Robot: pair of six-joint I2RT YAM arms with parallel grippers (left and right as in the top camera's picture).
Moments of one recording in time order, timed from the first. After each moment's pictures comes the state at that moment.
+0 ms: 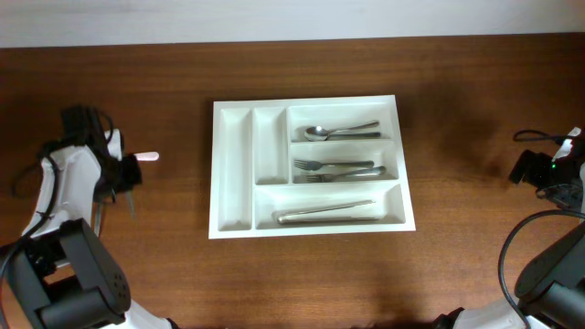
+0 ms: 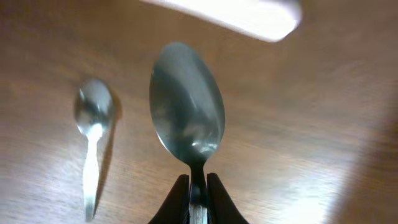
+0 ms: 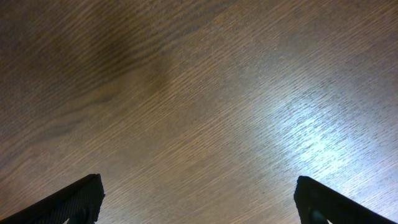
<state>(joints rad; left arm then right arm) 0.32 1.79 1.32 -0.90 -0.05 0.06 -0.65 1.77 1.39 -1.00 0.04 -0.02</state>
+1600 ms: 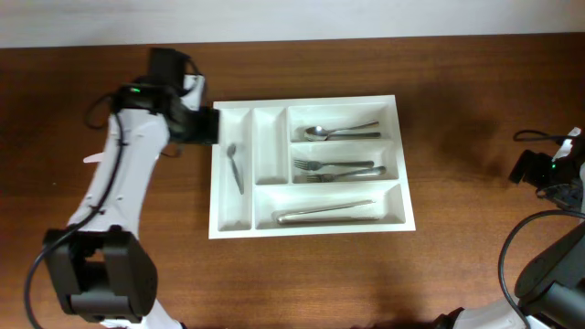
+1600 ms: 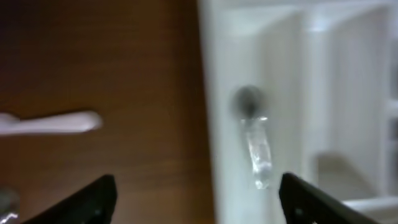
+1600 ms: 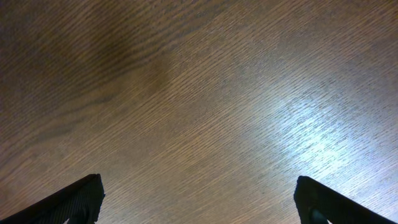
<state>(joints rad) -0.04 1.82 1.63 -1.04 0.00 0.01 -0.65 1.77 1.39 -1.00 0.04 -0.02</state>
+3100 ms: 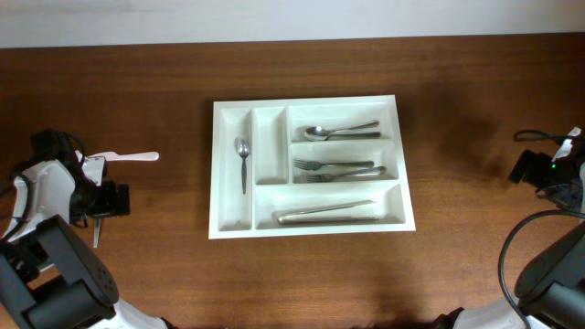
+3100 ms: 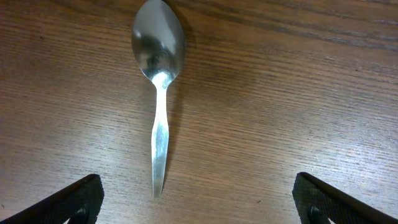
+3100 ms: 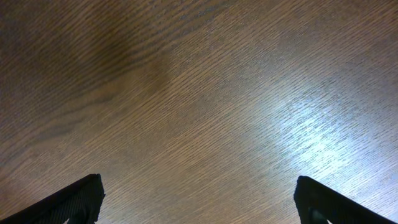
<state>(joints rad) 0.50 1.83 1.24 -0.91 -0.10 0.35 -0.65 1.77 1.39 -1.00 0.04 -0.02</state>
